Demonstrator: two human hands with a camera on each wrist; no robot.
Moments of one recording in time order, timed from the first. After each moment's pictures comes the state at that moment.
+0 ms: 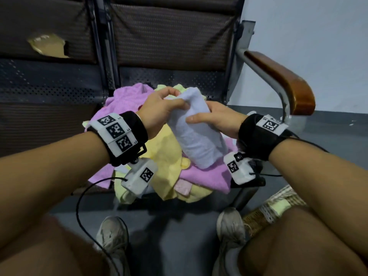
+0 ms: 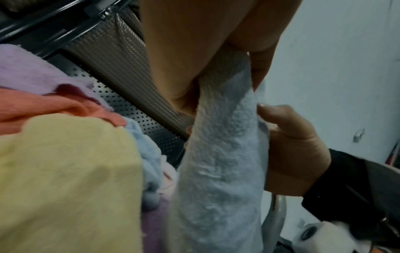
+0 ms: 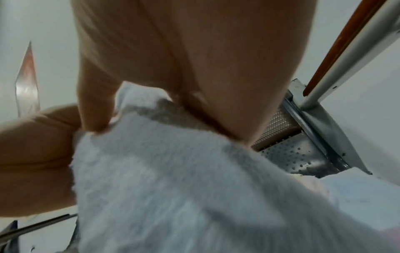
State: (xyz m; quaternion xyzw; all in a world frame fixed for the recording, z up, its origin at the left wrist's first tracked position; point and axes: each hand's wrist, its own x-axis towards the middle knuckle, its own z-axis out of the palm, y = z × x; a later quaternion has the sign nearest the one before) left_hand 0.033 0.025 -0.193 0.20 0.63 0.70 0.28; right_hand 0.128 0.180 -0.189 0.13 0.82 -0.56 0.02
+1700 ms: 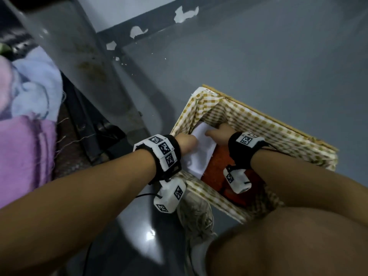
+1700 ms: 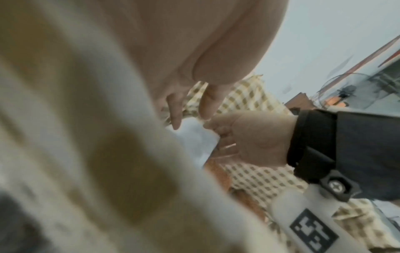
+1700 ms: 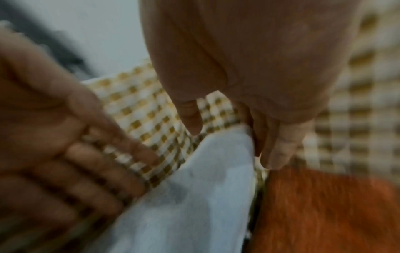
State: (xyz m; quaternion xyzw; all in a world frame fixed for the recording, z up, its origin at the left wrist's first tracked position) left_hand 0.315 0.351 -0.444 0.29 0.76 0.12 0.57; right_hand 0.444 0.444 -0.497 0.62 0.62 -0.49 0.04
